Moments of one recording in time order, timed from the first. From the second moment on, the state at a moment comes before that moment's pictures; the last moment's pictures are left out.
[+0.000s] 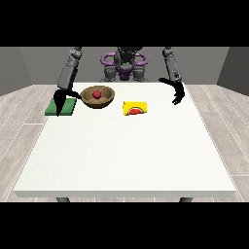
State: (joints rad) left arm -0.44 0.15 0.09 -1.00 -0.25 0.06 -0.64; right arm -0.39 -0.46 -0.41 -0.65 -0.34 0.34 -0.70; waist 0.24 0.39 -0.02
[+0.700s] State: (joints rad) left arm -0.34 0.18 0.17 -0.84 -0.19 0.02 -0.65; right arm -0.40 -0.30 -0.30 -0.67 -0.33 0.30 -0.46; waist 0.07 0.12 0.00
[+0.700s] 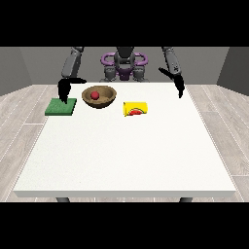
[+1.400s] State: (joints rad) left arm -0.35 0.17 0.13 -0.93 -0.18 0.01 -0.62; right arm -0.38 -0.20 -0.28 -0.62 -0.33 0.24 -0.54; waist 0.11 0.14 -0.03
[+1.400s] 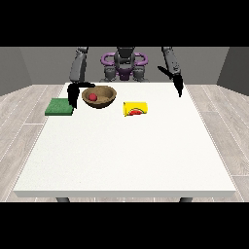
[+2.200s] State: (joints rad) left arm -0.46 0.18 0.06 -1.03 -0.20 -0.07 -0.61; right arm -0.19 -0.37 -0.13 -0.82 0.01 -0.18 -0.52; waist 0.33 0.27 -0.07
